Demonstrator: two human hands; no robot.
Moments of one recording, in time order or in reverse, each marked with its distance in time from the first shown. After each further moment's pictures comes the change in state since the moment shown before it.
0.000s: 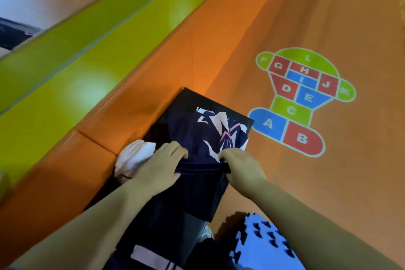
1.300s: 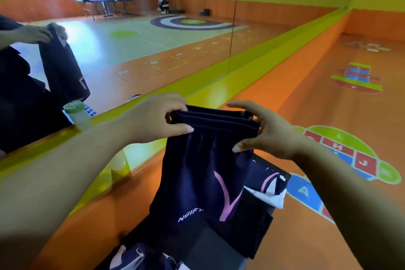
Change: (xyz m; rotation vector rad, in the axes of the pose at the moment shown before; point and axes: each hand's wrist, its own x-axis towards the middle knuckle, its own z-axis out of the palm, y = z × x) left_hand -0.200 0.039 -0.297 0.025 0.367 0.081; right_hand -0.109 -0.239 -0.157 0.528 0.090 -0.469
